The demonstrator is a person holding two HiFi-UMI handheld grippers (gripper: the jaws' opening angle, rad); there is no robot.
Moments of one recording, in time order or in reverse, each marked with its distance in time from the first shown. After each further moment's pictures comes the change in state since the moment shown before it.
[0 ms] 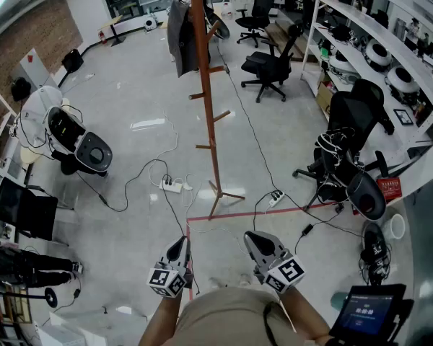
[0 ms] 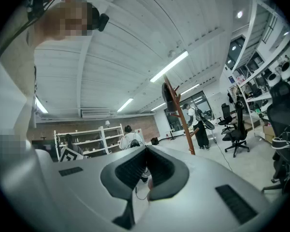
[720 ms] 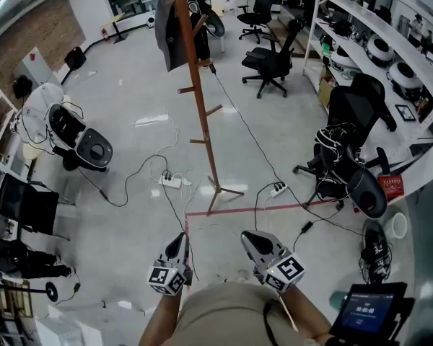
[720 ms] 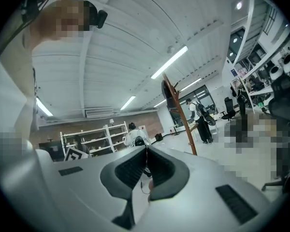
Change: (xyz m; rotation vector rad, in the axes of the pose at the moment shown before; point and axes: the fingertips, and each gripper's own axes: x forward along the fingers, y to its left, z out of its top) left arm 0.005 -0.031 -0.012 0.023 -0.020 0.033; right arm -0.029 -0.008 -0.010 0.024 0.054 0.051
